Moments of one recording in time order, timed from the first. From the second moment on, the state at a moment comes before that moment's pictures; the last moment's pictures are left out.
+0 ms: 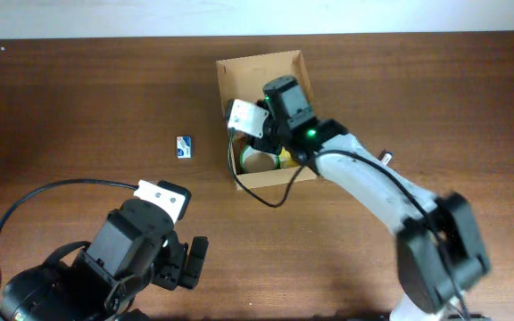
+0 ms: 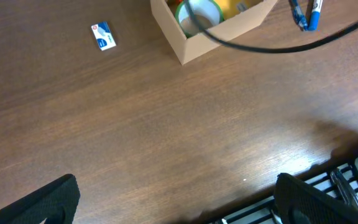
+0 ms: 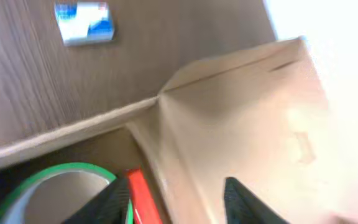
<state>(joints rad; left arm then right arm) -0.69 0.91 1.39 -1.45 -0.16 -0.29 0.53 1.83 1.37 -0.30 -0.14 -0.79</state>
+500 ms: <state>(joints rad) -0.69 0.91 1.39 -1.45 -0.16 -0.29 0.52 1.50 1.38 -0.70 -0.13 -0.37</state>
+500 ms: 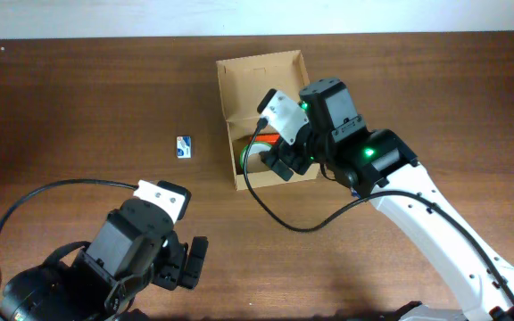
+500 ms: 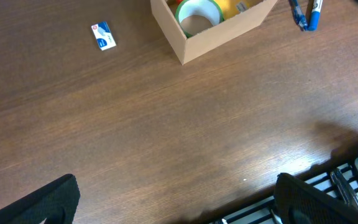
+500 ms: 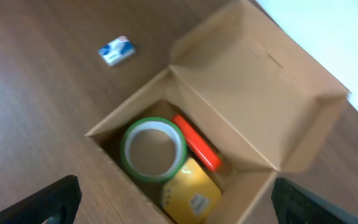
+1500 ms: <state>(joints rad) -0.69 0.91 1.39 -1.45 -0.16 -0.29 0.31 1.80 1.38 -0.74 -0.09 0.08</state>
